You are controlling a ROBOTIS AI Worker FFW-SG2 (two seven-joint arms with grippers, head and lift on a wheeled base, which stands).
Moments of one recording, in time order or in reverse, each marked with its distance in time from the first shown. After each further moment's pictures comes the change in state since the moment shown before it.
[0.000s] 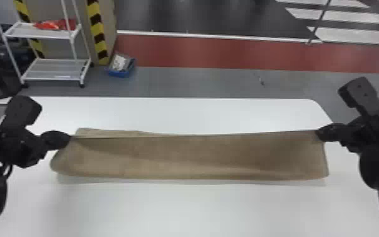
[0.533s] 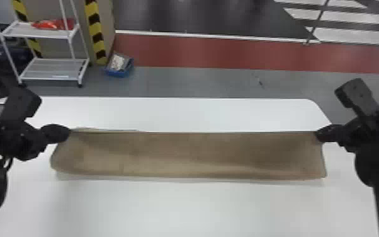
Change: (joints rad) left arm -0.033 -0.001 -0.014 0.005 0.000 0.012 0.000; right arm -0.020 0.000 -0.003 0.042 0.020 -0.007 0.000
